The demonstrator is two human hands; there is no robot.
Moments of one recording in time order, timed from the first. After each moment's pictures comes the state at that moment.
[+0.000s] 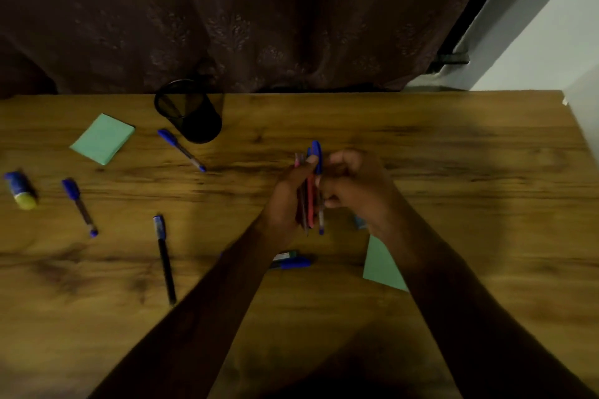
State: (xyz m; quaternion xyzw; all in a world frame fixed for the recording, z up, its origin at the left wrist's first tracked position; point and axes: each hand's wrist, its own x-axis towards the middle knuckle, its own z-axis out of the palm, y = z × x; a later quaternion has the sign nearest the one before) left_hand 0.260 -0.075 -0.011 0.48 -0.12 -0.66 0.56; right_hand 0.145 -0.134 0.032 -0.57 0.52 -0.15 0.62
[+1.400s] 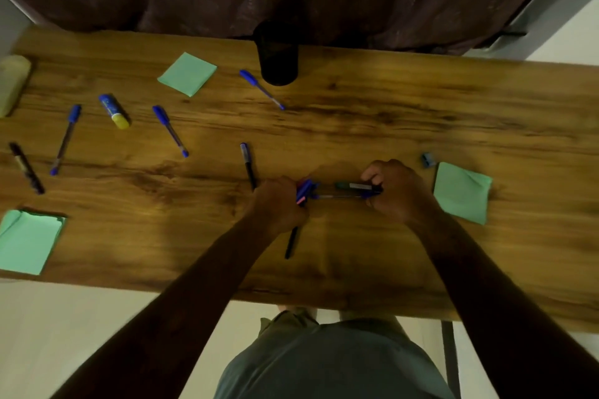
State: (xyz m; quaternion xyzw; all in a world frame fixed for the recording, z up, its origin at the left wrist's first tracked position) left_hand 0.358 0.108 -0.018 0.82 -0.49 -0.30 0.03; right_hand 0.160 -0.008 -0.006 -0.80 0.51 0.04 0.31
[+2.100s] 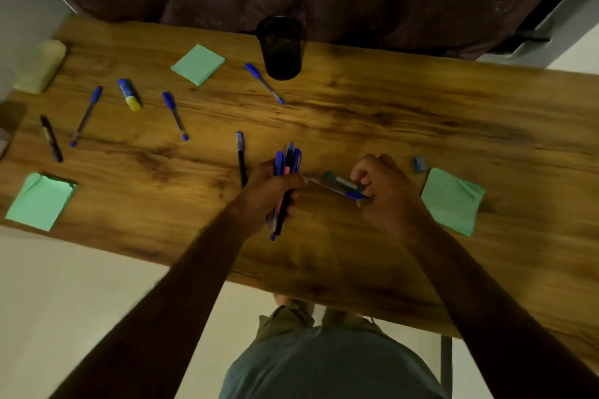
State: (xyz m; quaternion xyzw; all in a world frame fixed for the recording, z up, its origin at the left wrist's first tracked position) left_hand 0.320 0.110 0.001 0.69 -0.14 -0.53 0.47; right_hand 0.131 -0.006 0.000 -0.84 0.41 -0.05 0.35
